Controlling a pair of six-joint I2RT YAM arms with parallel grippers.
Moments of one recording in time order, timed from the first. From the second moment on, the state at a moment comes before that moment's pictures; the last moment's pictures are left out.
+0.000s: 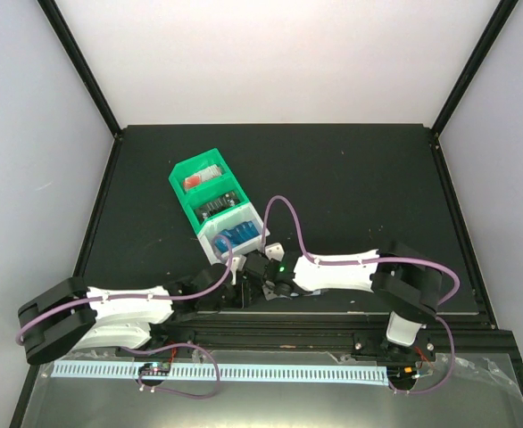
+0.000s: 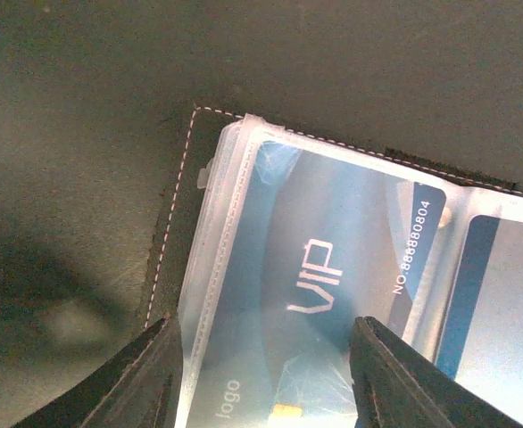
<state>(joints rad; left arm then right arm) -1.04 1.13 0.21 0.26 0.09 -1.01 1.21 1.74 1.01 -0.64 0.31 0.83</state>
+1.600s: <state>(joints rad) -0.97 1.01 0.16 0.18 0.03 -1.05 1.26 1.81 1.12 -1.03 0.57 1.07</state>
